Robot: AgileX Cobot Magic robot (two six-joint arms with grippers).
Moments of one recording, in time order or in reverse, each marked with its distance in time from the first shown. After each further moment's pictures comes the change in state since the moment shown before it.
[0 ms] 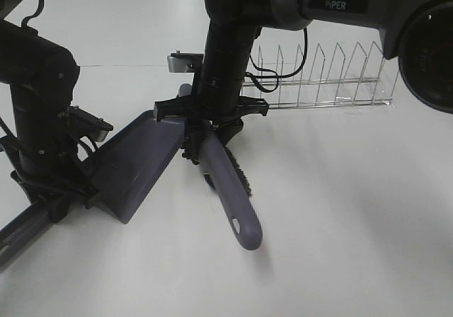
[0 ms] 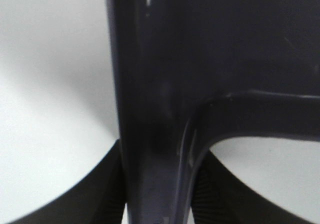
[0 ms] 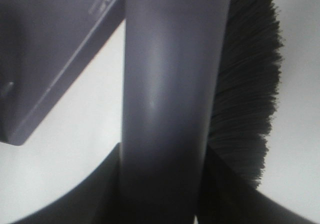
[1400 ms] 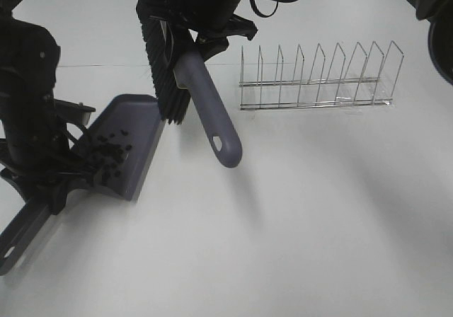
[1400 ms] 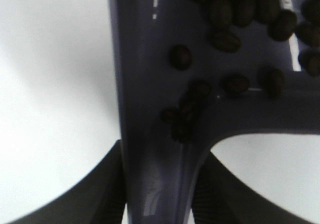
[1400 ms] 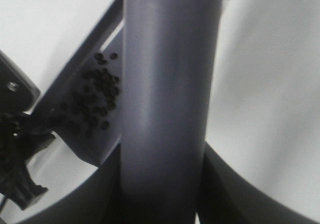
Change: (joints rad) left arm 0.058 -0.071 -0.012 -0.119 0.048 -0.132; right arm -0.056 -0.069 -0.270 0.100 0.014 -0.089
